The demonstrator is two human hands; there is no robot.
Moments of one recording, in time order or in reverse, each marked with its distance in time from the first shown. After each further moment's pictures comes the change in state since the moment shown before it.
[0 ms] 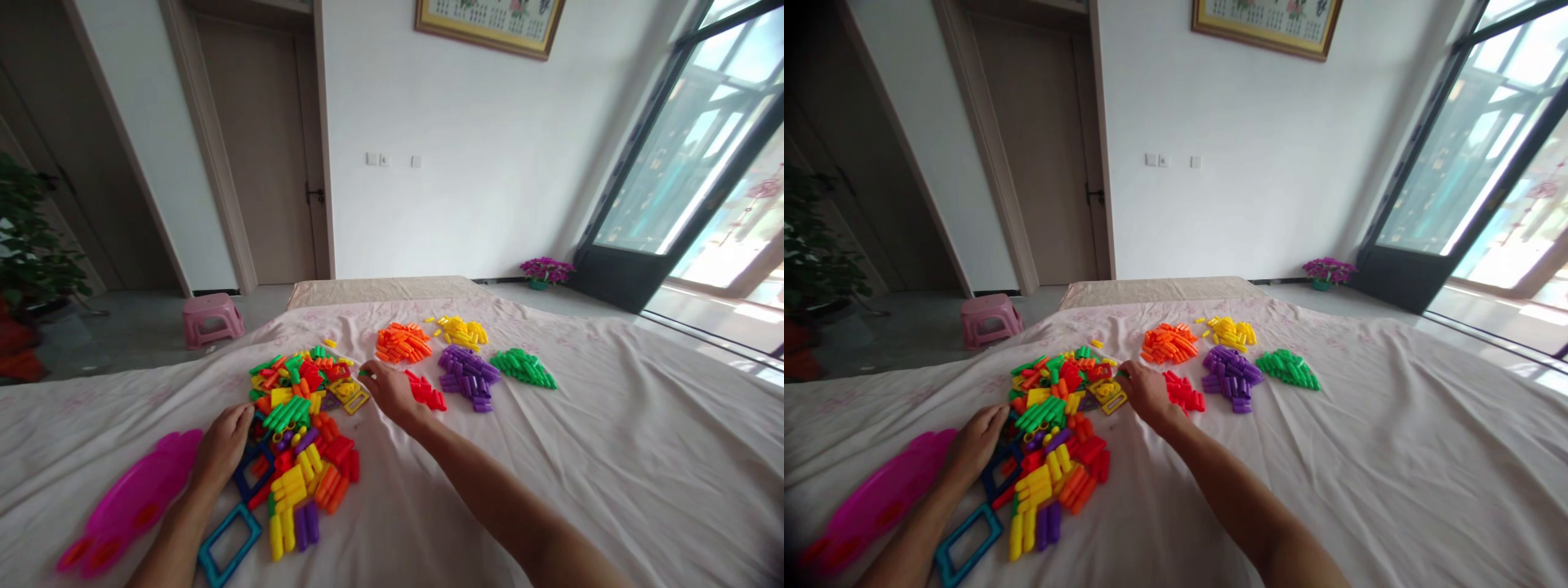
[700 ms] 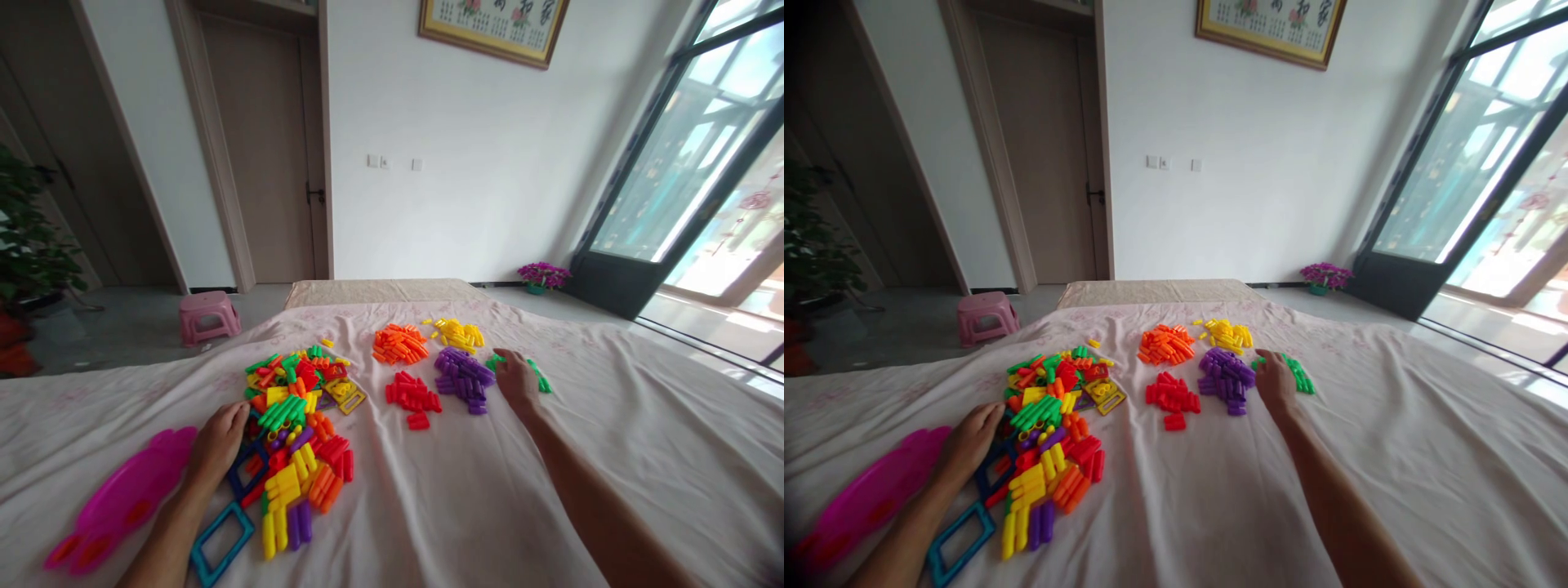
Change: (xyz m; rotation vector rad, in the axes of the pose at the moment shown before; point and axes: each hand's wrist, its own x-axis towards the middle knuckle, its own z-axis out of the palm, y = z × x) left_hand -0.001 0.001 0.001 0.013 0.002 -0.026; right_hand -0.076 0.198 -0.157 -0.423 0.457 0.489
